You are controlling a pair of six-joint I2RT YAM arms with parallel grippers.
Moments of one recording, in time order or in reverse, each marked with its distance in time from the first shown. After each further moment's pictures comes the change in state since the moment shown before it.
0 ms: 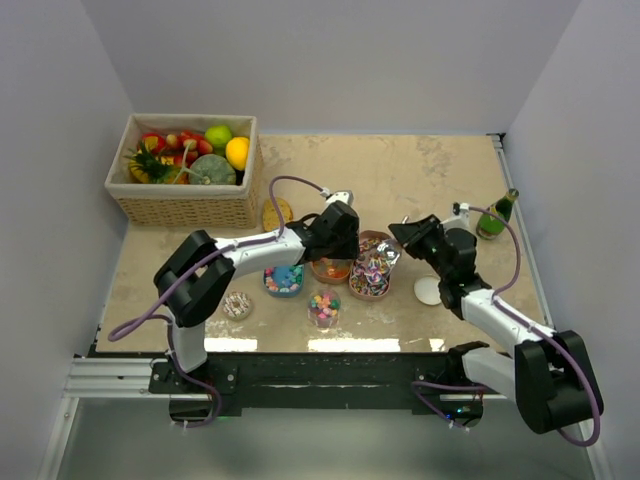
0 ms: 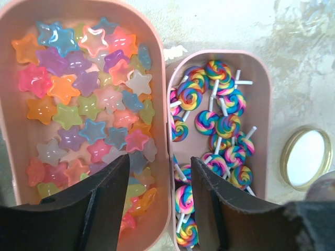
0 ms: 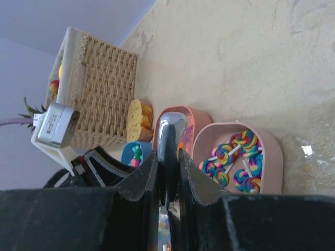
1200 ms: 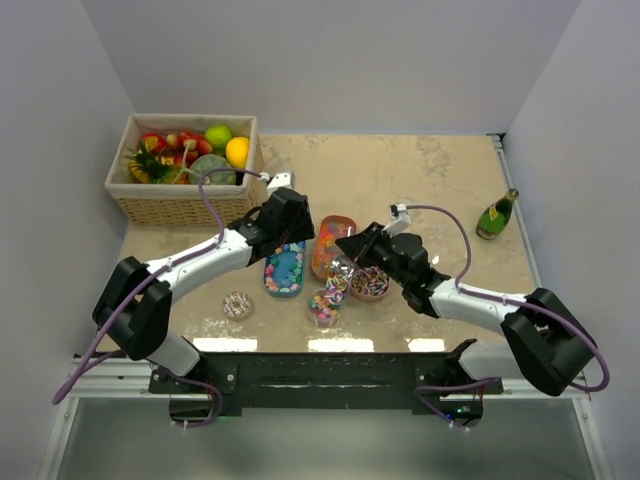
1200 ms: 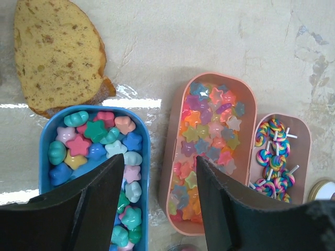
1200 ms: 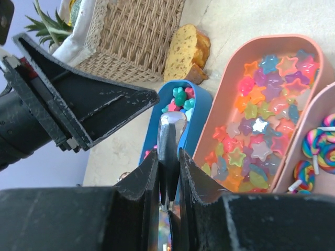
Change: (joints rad) left arm 0.192 -0.352 -0.225 -0.016 -0.138 0.041; right arm 0.423 0.192 0.090 0.120 0.132 -0.042
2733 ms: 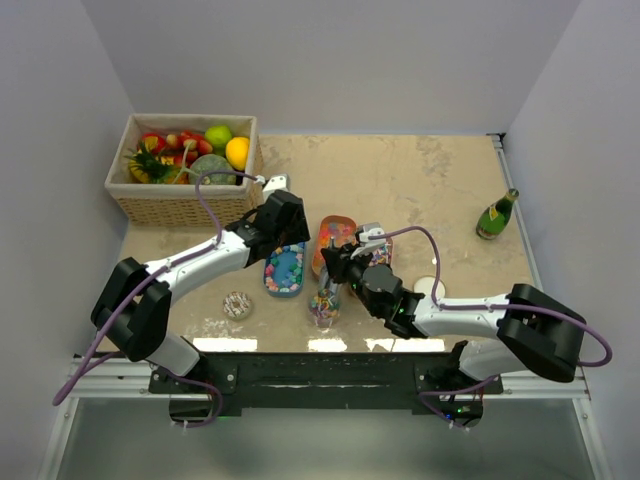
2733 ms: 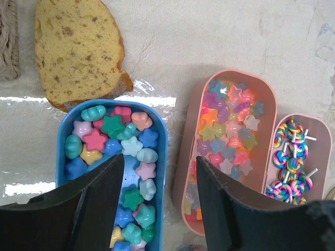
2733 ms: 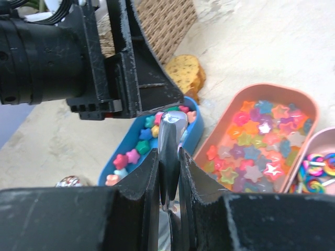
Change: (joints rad) left arm 0.014 -0.010 -0.031 -0.011 -0.021 -0.001; right arm 0.391 0.050 0.010 0.167 0.530 -0.476
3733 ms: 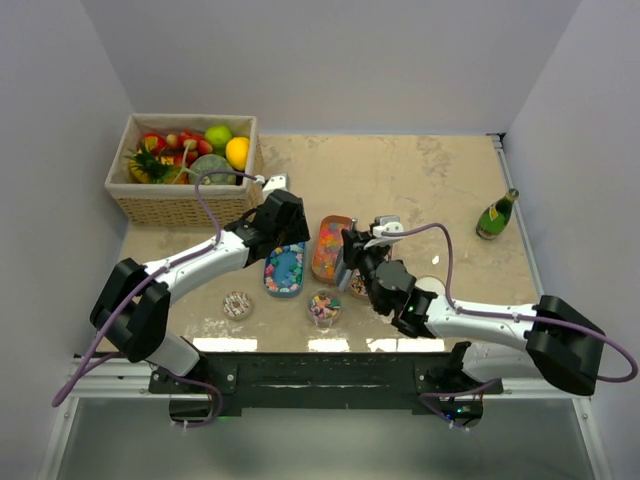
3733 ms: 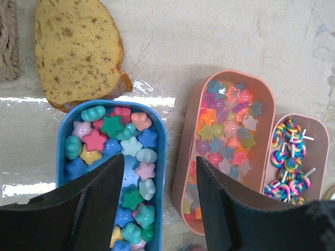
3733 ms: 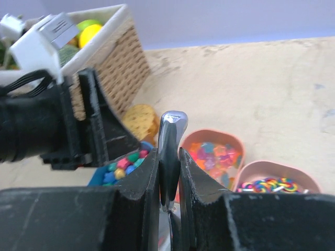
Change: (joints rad) left arm 0.005 -0.005 -0.001 0.000 0.008 0.002; right arm 0.000 -0.131 0.027 -0.029 0.212 -0.193
